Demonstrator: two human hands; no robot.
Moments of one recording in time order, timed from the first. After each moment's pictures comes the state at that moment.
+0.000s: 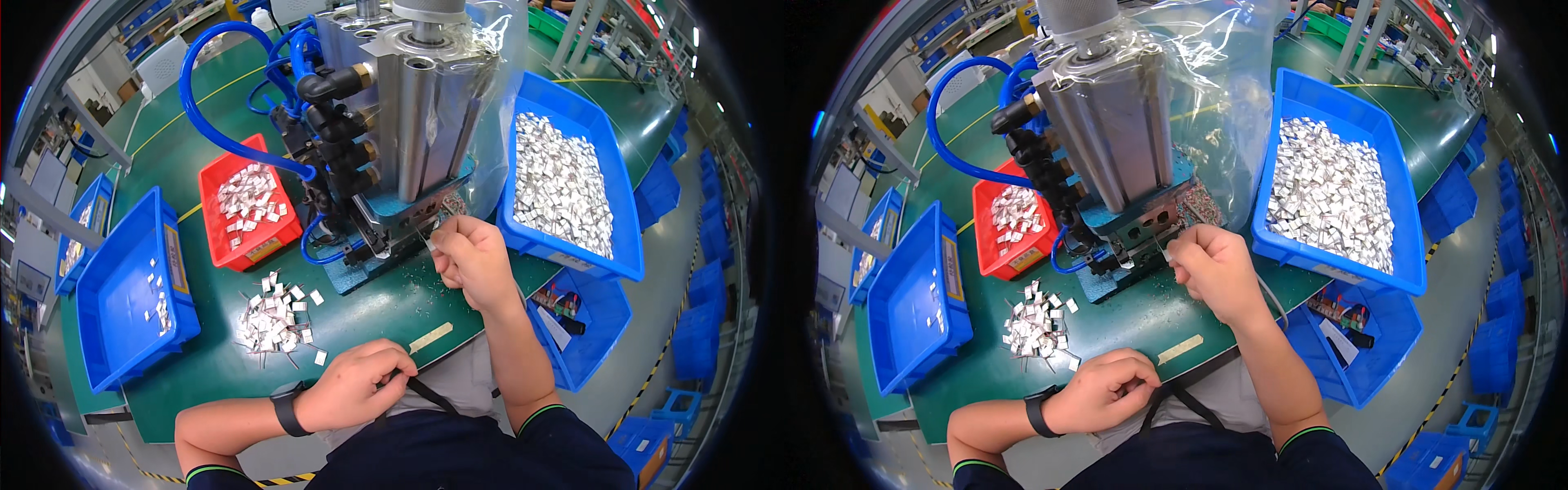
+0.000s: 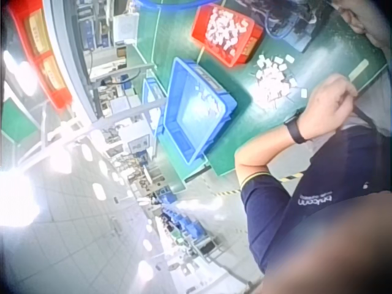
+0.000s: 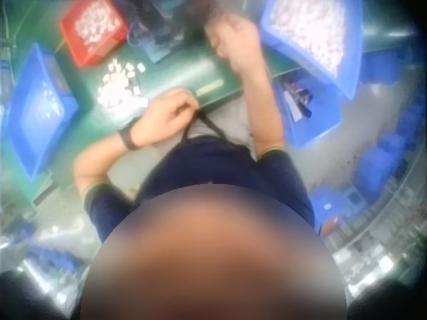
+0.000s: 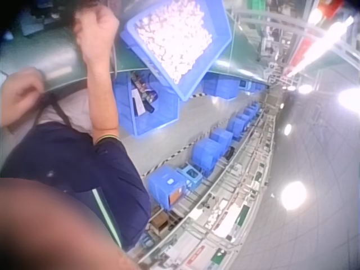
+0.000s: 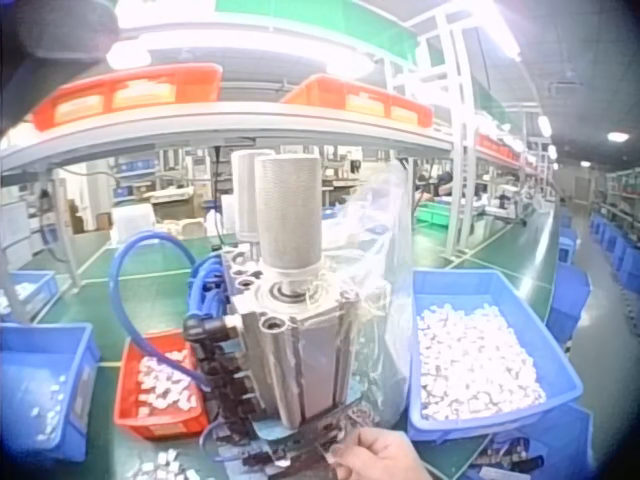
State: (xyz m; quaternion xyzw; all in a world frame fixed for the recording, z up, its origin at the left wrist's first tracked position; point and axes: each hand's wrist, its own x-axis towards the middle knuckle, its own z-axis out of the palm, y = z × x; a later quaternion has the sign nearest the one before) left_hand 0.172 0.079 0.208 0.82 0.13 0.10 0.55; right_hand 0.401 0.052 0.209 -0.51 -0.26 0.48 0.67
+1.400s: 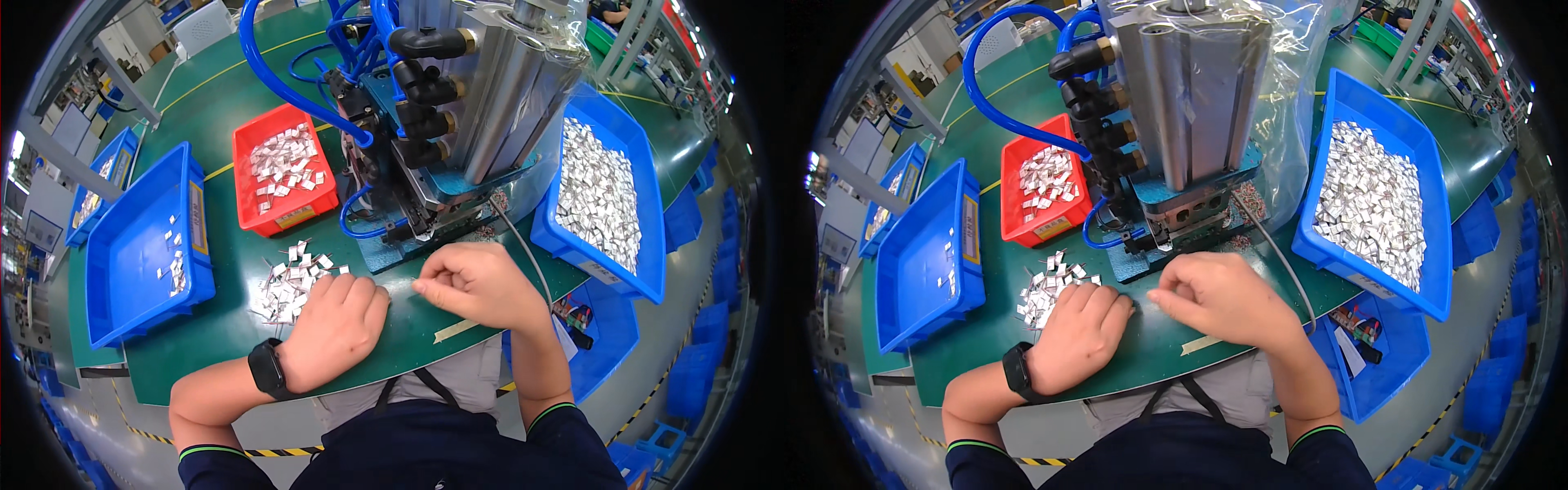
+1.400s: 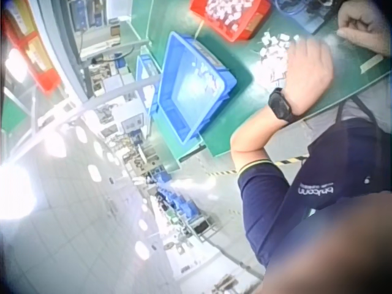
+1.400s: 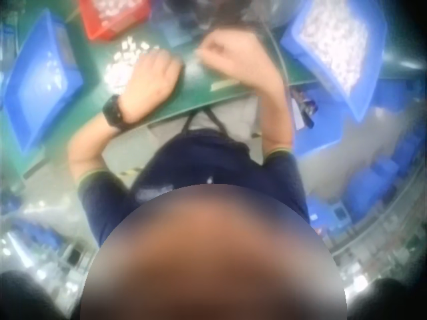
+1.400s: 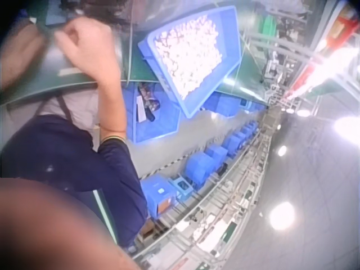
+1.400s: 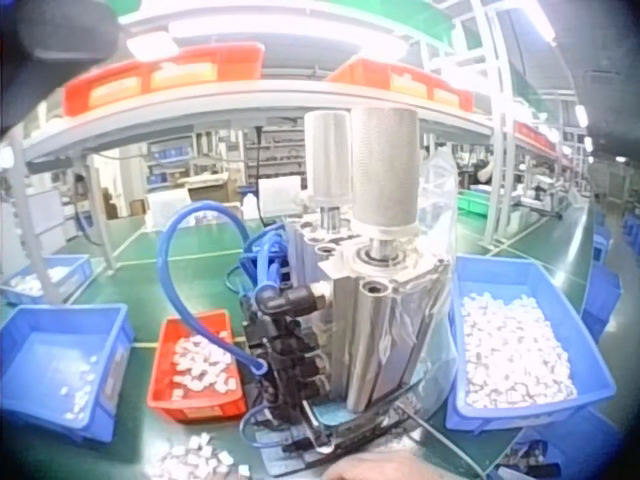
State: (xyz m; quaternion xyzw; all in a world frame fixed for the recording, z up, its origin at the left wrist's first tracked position) left_hand 0.158 0.119 0.214 0.98 0.14 0.12 0.02; right_hand 0.383 0.052 0.221 -0.56 -0.69 0.26 0.38
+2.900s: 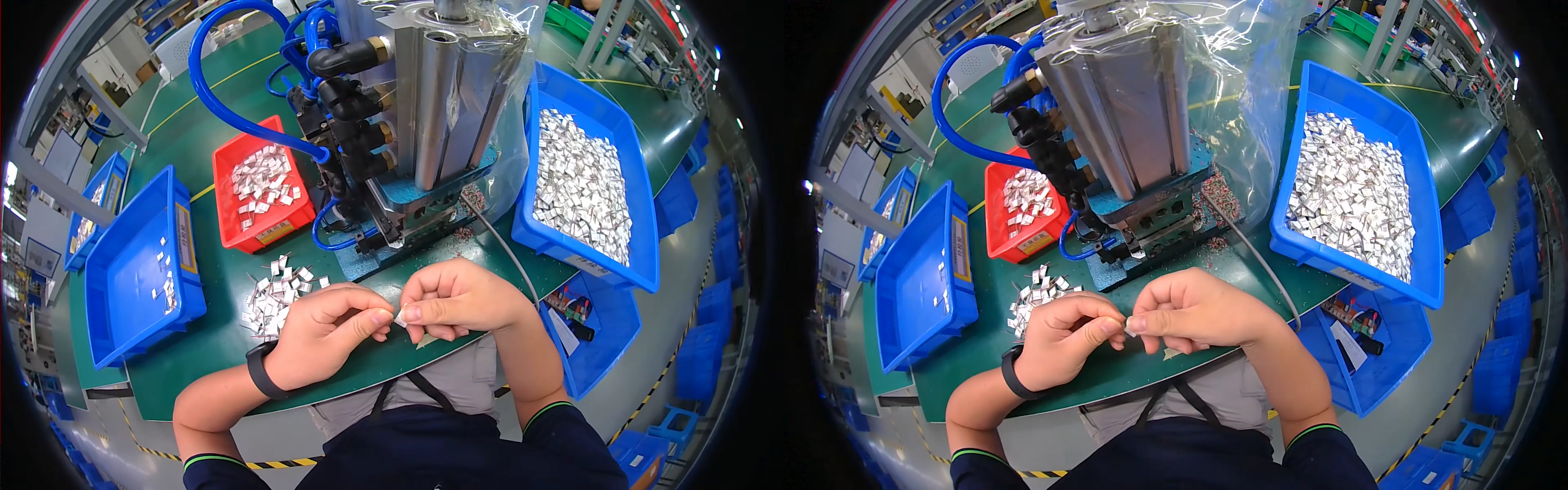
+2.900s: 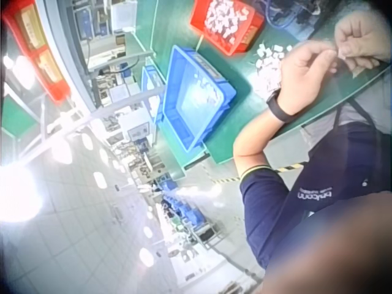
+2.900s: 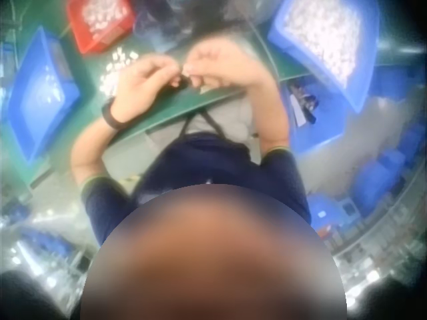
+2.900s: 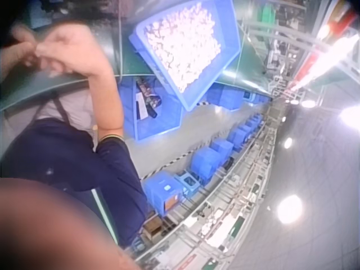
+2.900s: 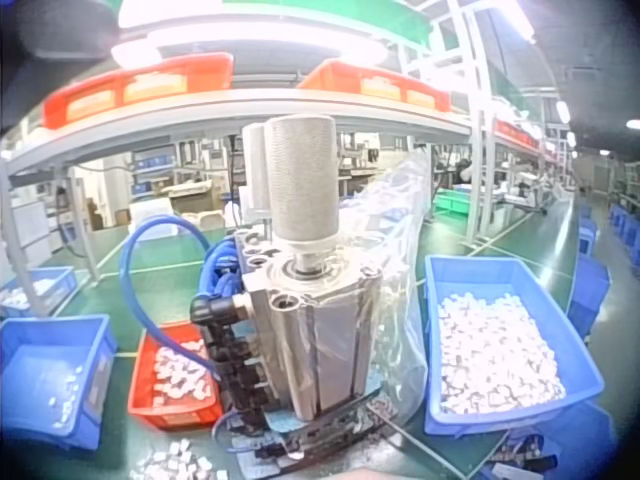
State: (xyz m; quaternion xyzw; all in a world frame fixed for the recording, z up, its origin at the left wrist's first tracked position) left_hand 0.175 0.113 0.227 0.69 0.23 0.22 0.65; right_hand 0.394 0.042 0.226 -0.42 -0.41 0.73 0.36
